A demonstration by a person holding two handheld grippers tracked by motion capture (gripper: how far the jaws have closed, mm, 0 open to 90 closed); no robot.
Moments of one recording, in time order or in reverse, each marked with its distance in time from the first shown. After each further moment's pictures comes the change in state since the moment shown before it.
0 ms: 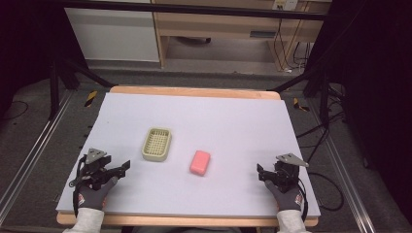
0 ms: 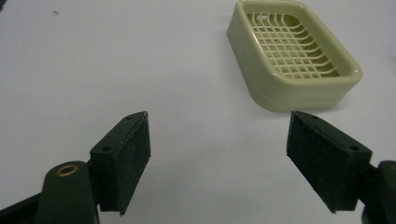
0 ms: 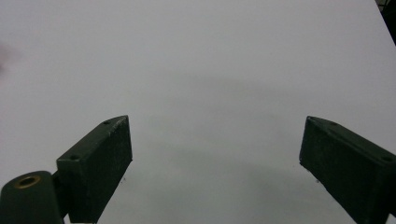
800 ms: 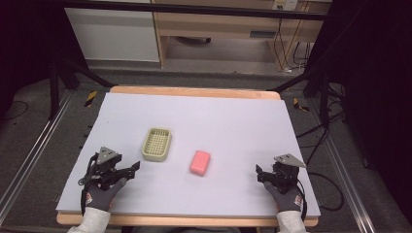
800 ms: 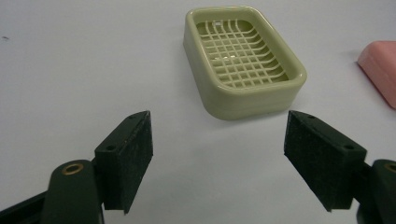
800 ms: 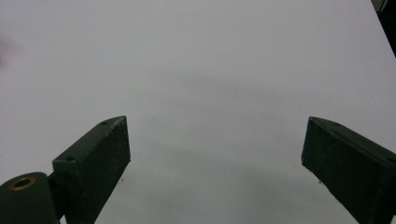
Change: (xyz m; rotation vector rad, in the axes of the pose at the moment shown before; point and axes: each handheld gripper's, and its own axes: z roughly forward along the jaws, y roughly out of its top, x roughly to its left) left arm -0.029 0.011 0.001 -0.005 -0.053 0.070; right arm 0.006 0.000 -0.001 0.002 -0.015 -0.032
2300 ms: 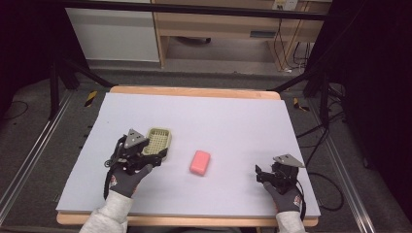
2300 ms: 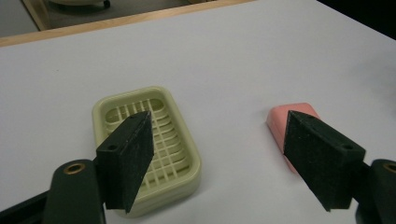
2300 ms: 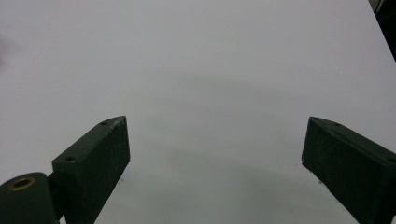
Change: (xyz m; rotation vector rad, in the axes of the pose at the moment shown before) left arm -0.066 0.067 0.012 -0.057 -0.122 0.096; right arm 0.003 0.000 0.000 0.000 -0.014 -0.004
